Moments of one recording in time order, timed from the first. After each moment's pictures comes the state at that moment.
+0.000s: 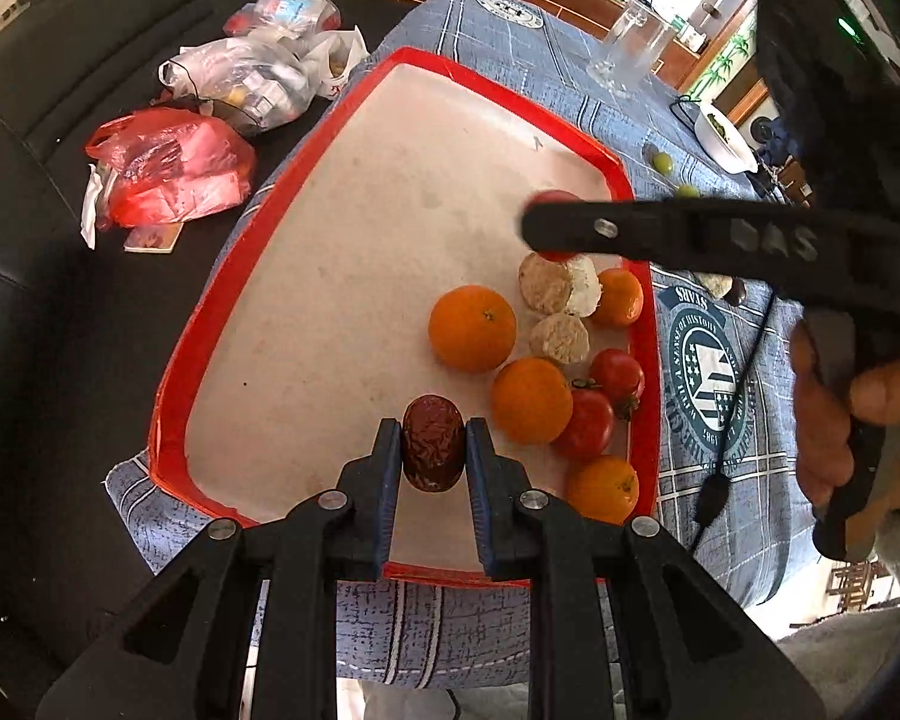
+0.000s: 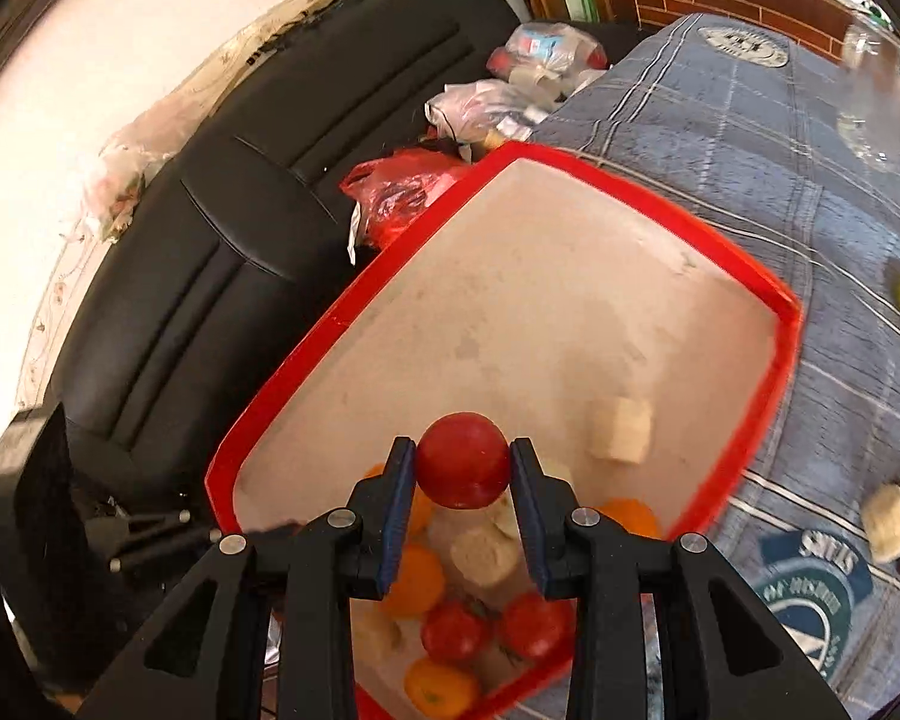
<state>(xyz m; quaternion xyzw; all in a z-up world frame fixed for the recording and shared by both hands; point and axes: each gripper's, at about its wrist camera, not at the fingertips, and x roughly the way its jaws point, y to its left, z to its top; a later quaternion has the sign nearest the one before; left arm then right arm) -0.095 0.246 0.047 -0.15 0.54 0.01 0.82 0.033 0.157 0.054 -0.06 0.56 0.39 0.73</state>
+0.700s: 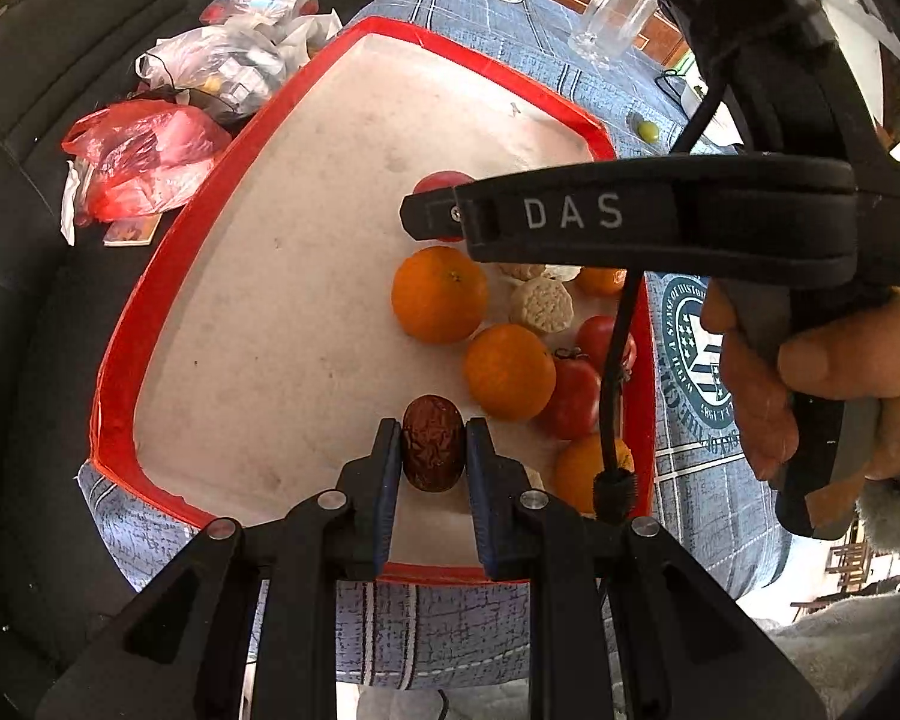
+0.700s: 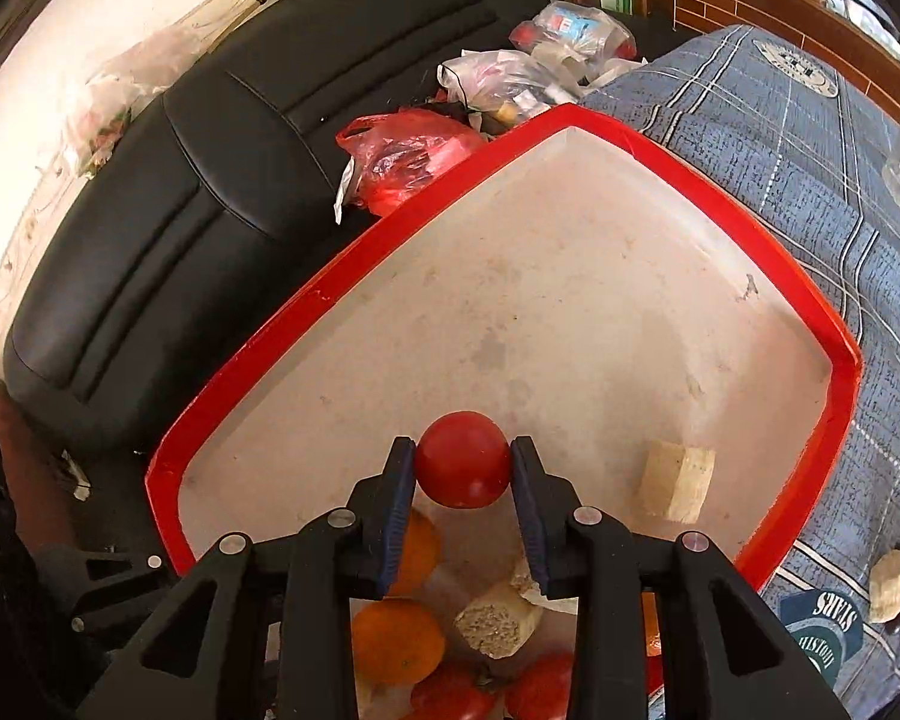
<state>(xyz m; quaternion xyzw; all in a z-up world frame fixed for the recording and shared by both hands) -0.096 0.233 0.037 -0.15 0.56 -0.01 0.82 0.022 0.194 0.031 -0.14 0.55 0.39 0.73</state>
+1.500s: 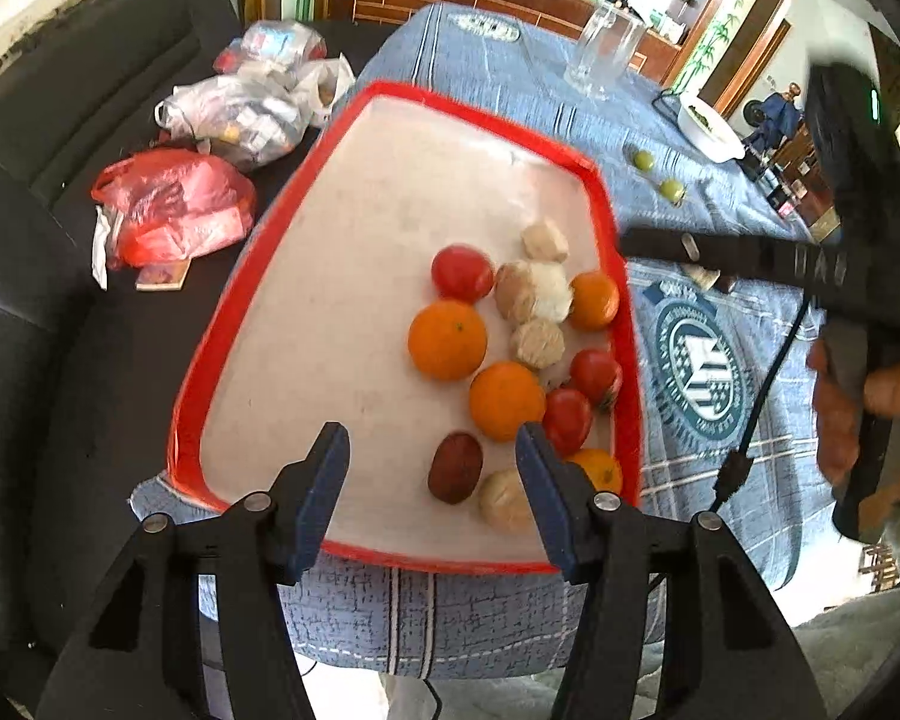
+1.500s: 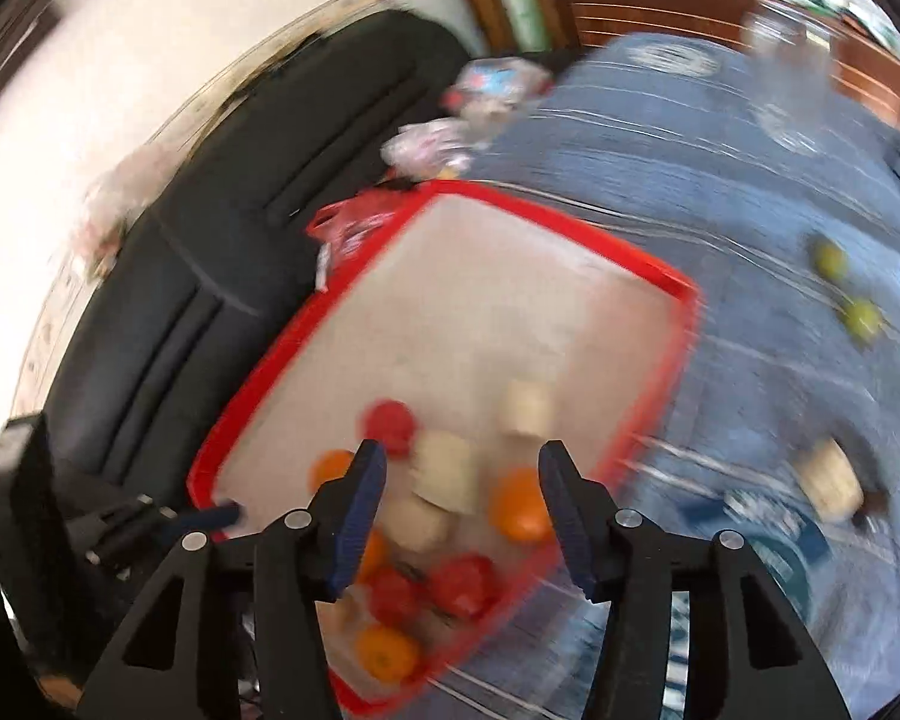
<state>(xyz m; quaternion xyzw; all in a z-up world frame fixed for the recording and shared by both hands) -0.102 0.235 0.069 -0.11 0.52 0.01 0.85 0.026 0.070 0.071 -0.01 0.54 0.32 0.78</state>
